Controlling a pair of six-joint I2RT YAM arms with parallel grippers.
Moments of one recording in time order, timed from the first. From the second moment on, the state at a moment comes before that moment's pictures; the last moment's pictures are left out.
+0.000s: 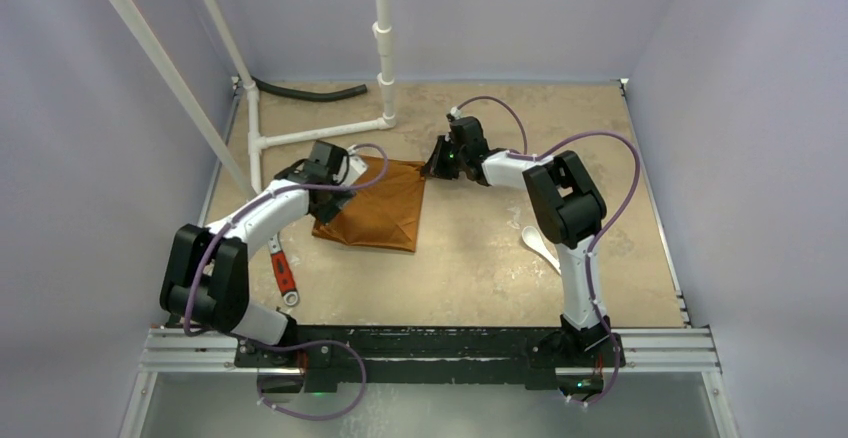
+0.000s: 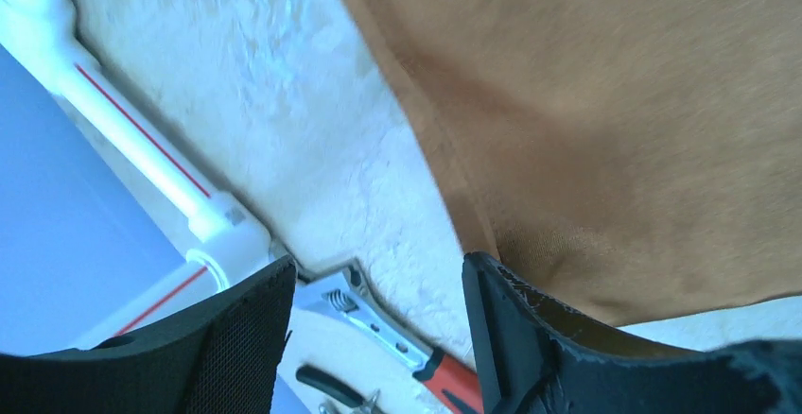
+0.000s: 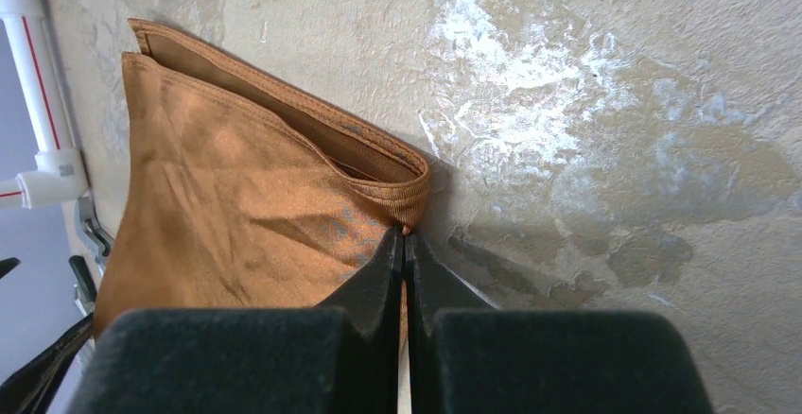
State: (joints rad) left arm -0.36 1.48 0.92 -0.52 -0.33 0.46; right arm 0.49 2.17 1.38 0.08 -0.27 0.70
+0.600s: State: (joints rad) left arm -0.27 1.72 1.20 -0.67 -0.10 0.36; right arm 0.49 2.15 1.34 0.11 -0.26 0.70
